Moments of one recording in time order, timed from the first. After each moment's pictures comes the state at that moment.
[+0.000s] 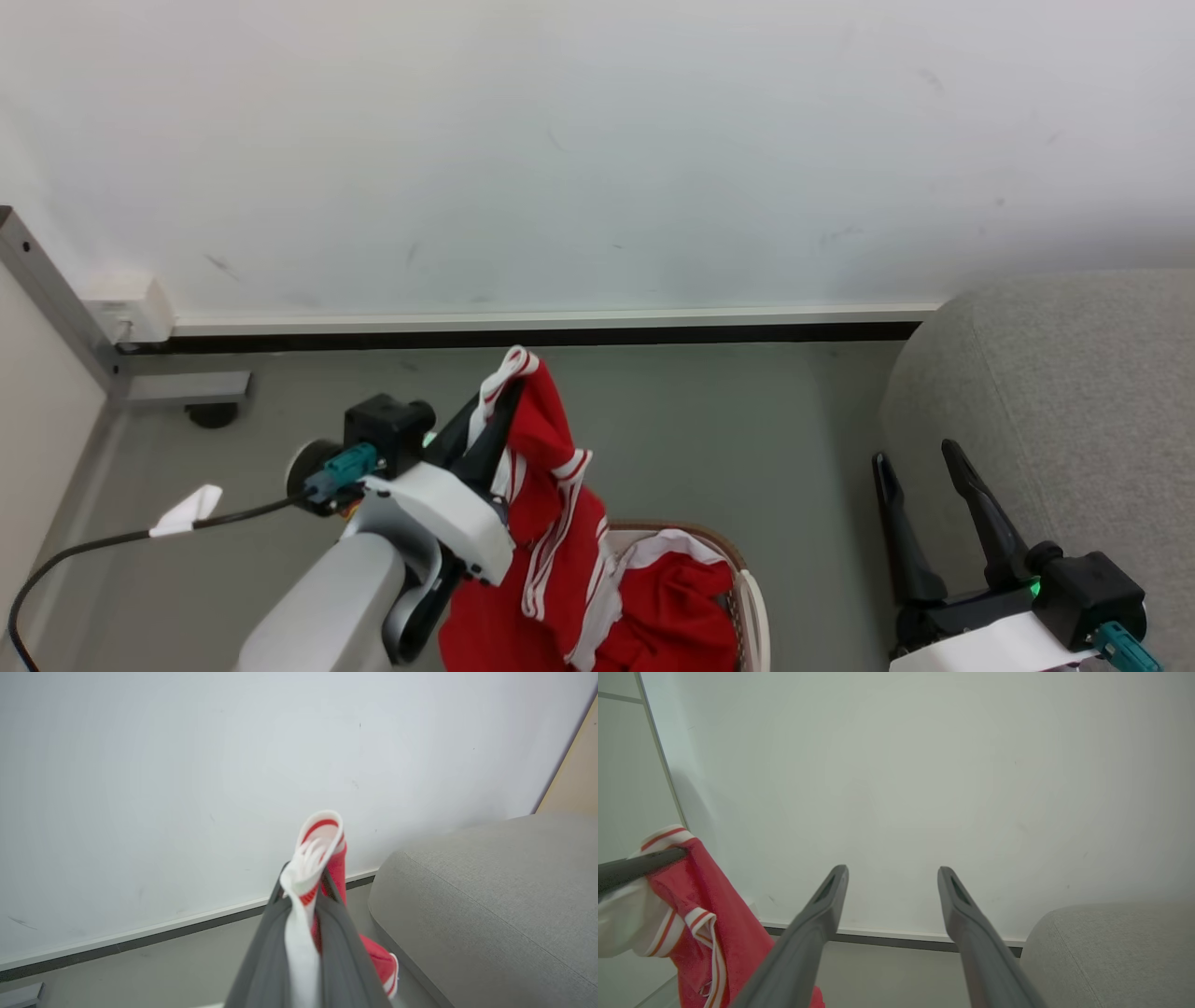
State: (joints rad) left arm -0.57 0.23 -0.62 0.57 -0.52 -0.05 -0.26; right arm -0.13 -0.05 0.17 0.18 0.29 0.13 -0.26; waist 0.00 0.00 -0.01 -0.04
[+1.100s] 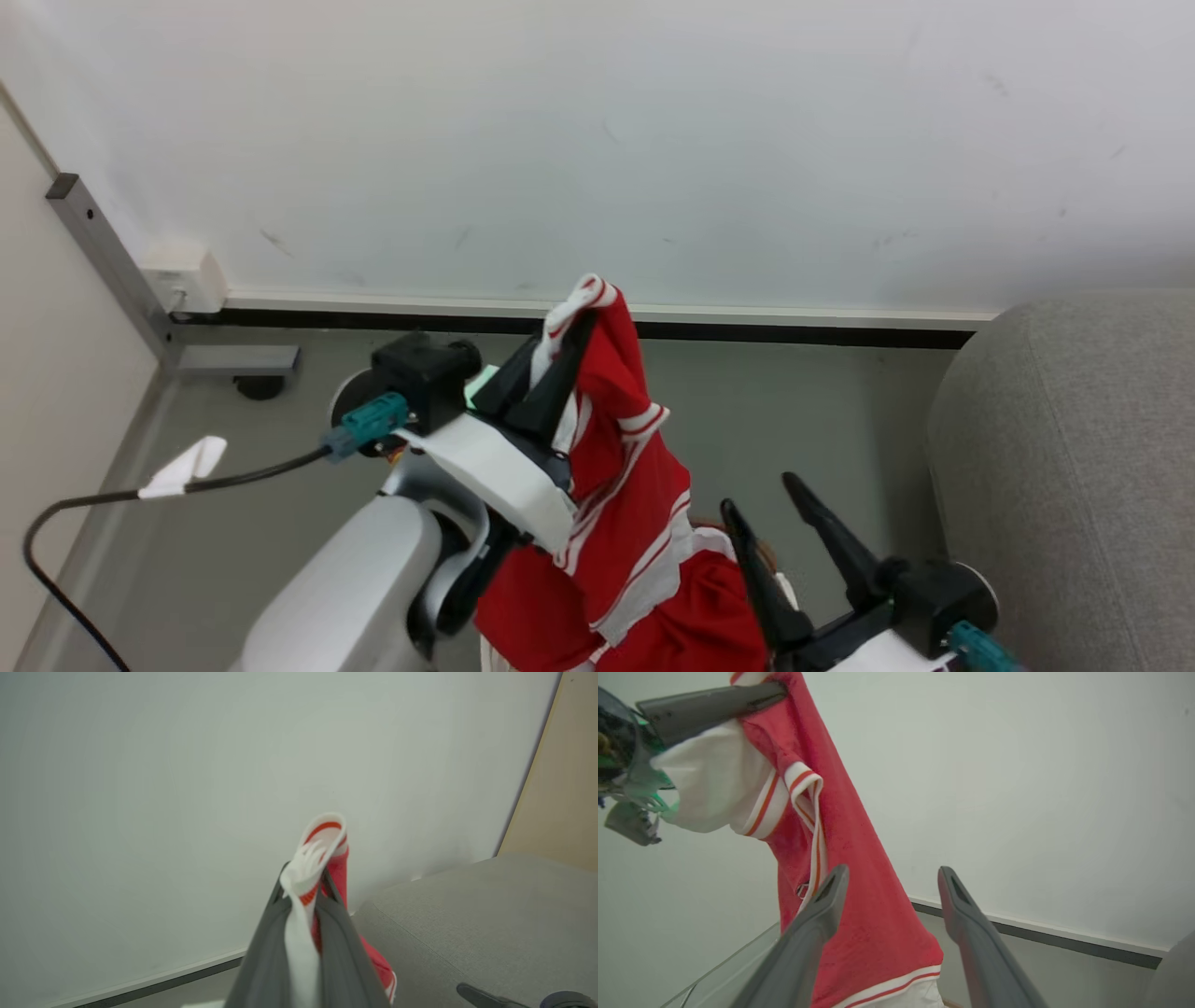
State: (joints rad) left arm -0.58 0.26 -0.62 0.17 -0.56 0.02 -0.11; right arm -0.18 -0.05 0.43 0.25 0.37 0.13 -0.26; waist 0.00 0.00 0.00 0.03
